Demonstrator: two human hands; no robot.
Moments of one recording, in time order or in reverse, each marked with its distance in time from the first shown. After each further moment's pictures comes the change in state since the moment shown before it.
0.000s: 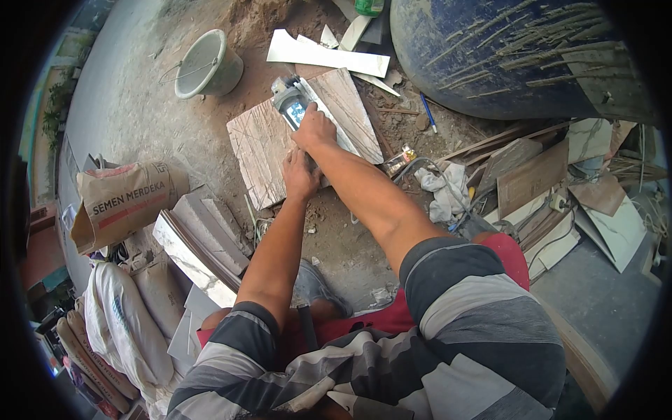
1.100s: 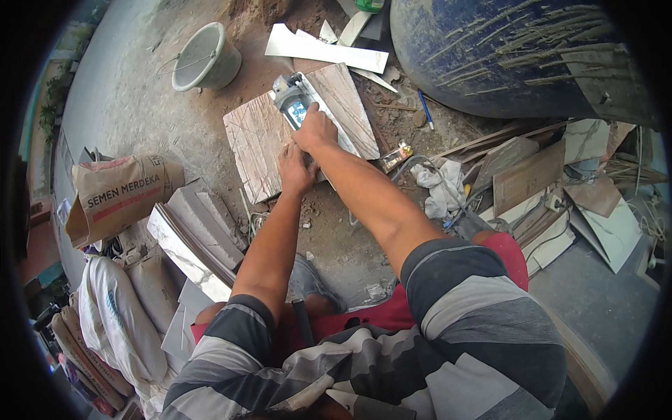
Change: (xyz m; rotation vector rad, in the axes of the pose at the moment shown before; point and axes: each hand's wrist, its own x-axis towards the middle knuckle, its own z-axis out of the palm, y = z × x) left_hand -0.001 -0.005 0.004 0.032 0.000 0.013; right_hand -0.021 0.005 -0.008 0.003 -0.030 0.029
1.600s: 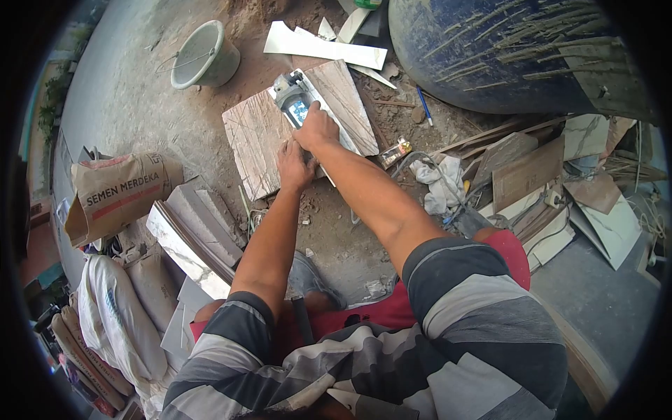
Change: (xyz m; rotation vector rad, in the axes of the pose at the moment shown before) left_hand 0.000 0.003 -0.004 0.015 -0.031 -0.015; right_hand -0.005 0.005 0.000 -0.002 -0.002 0.014
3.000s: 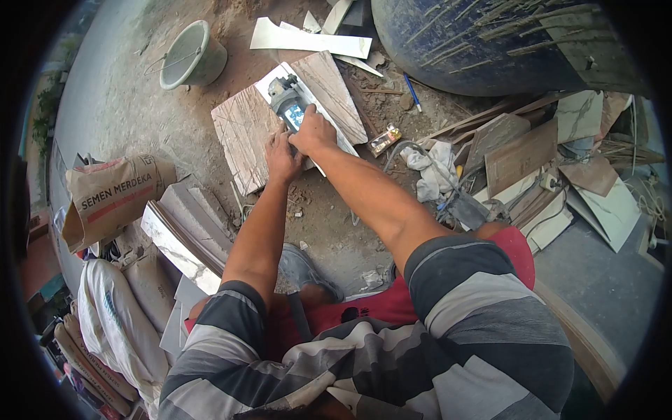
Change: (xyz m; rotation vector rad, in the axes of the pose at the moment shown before) left_hand 0.000 -0.015 0.006 -0.066 0.107 0.144; right_hand -0.024 0.029 0.008 -0.001 0.004 -0.006
